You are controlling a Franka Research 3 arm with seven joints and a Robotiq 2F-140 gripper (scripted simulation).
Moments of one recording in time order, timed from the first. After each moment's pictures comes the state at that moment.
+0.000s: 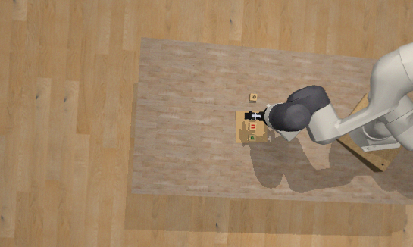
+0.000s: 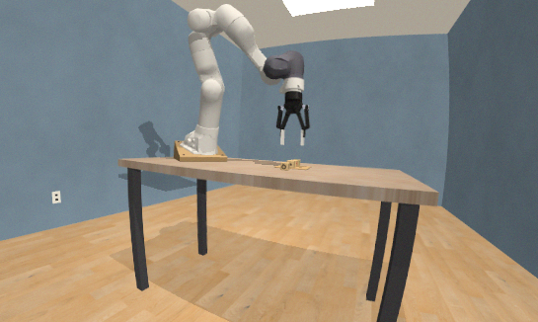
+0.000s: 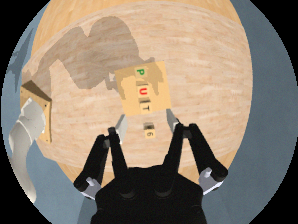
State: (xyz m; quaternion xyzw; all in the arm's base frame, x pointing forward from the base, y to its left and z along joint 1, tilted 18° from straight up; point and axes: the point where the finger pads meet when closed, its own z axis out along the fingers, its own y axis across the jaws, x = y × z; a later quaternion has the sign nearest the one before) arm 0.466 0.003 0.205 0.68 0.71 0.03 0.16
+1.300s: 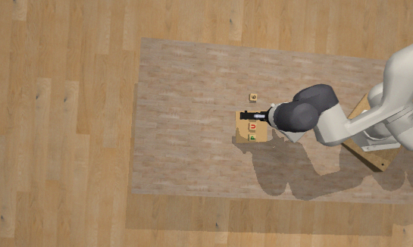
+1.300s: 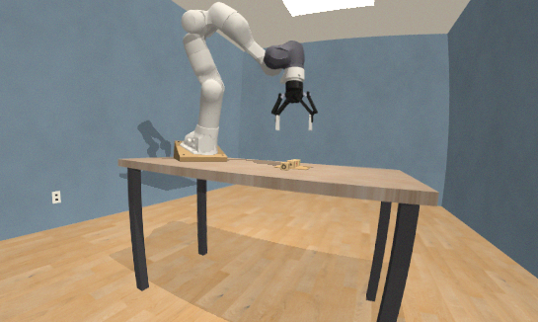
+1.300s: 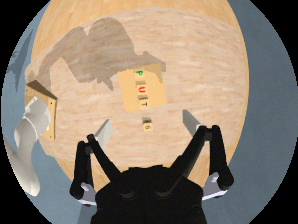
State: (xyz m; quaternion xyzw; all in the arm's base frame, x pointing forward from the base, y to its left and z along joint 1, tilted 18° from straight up) arm 0.457 0.013 0.250 0.68 0.71 0.04 0.16
